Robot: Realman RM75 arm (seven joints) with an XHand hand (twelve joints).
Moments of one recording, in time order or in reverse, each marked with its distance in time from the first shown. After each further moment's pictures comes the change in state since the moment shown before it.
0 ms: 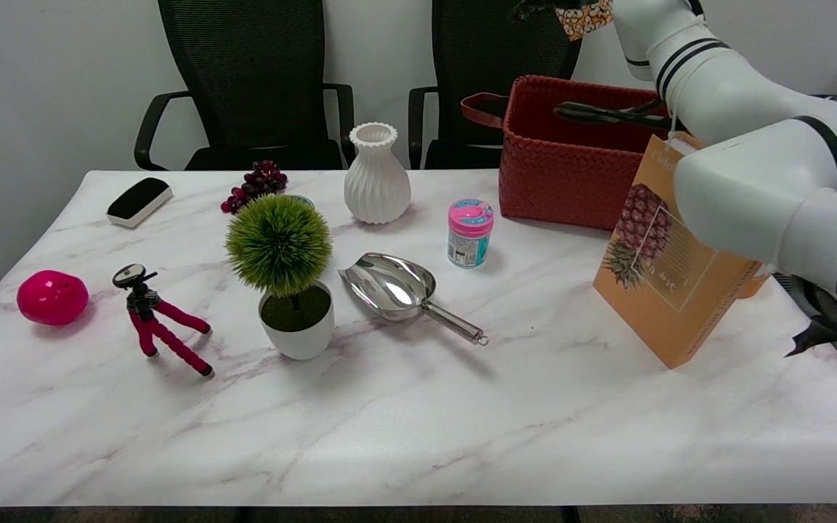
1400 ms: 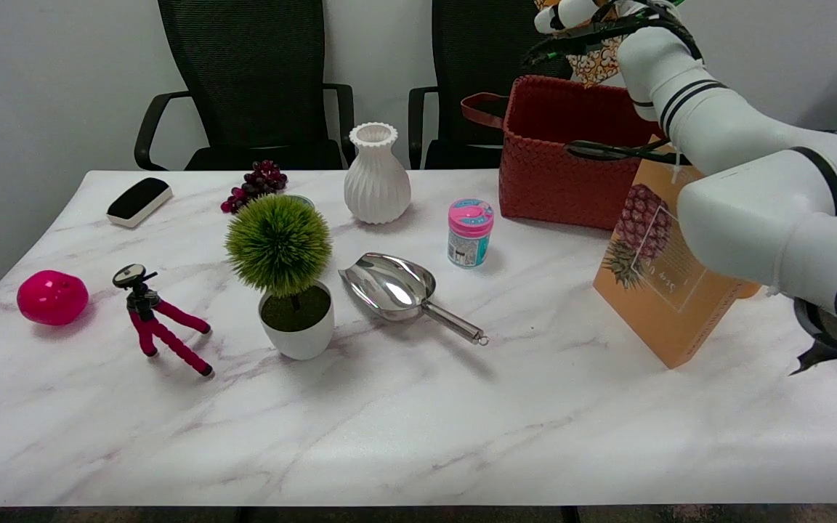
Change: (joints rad) arm -0.087 0.035 0.007 -0.022 0.012 0.000 -0.030
